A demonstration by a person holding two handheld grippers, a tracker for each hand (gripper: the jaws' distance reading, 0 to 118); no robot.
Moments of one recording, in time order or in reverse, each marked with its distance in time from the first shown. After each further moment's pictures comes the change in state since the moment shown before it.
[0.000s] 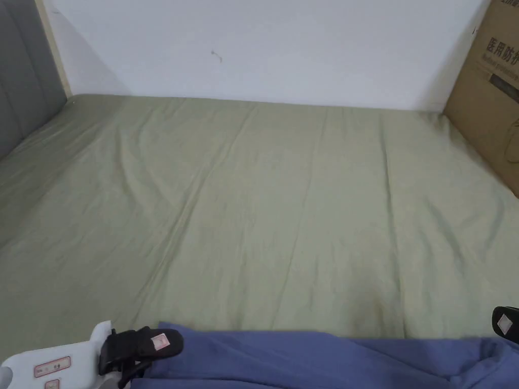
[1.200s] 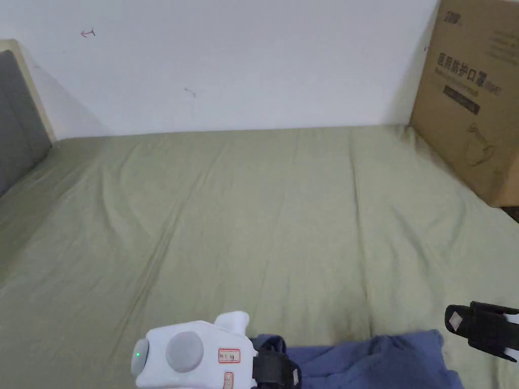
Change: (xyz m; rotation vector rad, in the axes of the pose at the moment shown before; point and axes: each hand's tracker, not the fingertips) left arm 0.141 -0.068 -0.200 -0.218 0.655 -0.485; right arm 0.031 -0.011 0.018 0.024 0.101 -0.121
